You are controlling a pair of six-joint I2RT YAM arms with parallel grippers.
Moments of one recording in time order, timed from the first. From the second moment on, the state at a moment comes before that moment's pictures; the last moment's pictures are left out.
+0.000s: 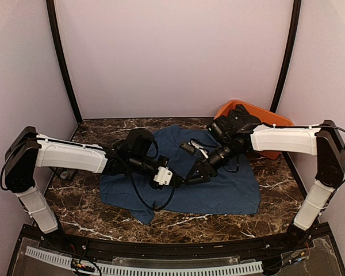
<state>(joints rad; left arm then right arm) -0.89 1.70 1.05 0.03 0.60 1.19 0.74 1.71 1.21 -0.55 -0.85 -0.15</state>
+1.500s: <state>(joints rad) -0.76 1.52 0.81 0.77 0.73 -0.45 0.71 1.40 0.73 0.68 -0.74 0.22</state>
